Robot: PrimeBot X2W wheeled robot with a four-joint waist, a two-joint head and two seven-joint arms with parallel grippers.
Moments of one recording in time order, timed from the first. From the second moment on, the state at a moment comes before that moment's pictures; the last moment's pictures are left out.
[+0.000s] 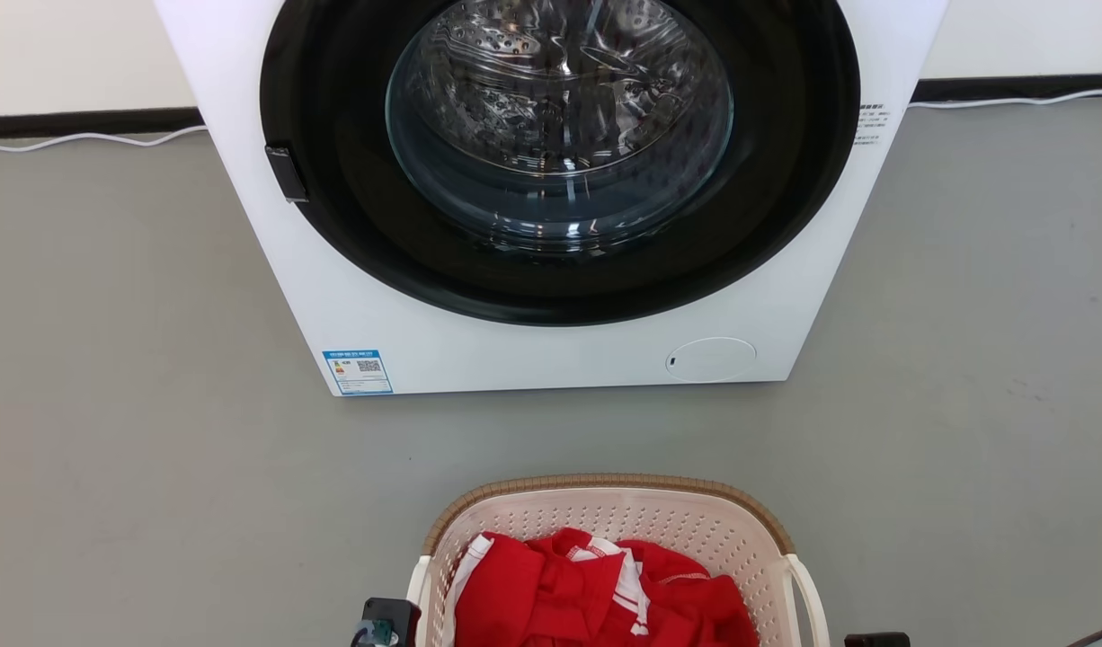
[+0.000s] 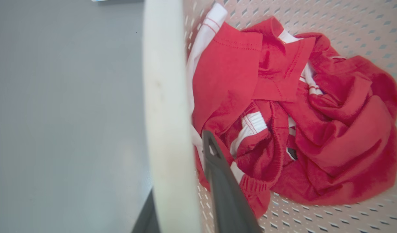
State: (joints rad) left arm -0.42 -0.01 -1.08 1.11 -1.00 0.01 -0.09; right arm -0.34 0.01 0.60 1.20 0.67 0.14 -0.25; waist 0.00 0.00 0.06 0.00
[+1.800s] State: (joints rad) left arm -0.45 -0.01 -1.13 1.15 -1.06 0.00 -0.07; right arm -0.38 0.01 0.68 1.23 0.76 0.14 -0.25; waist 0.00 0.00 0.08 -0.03
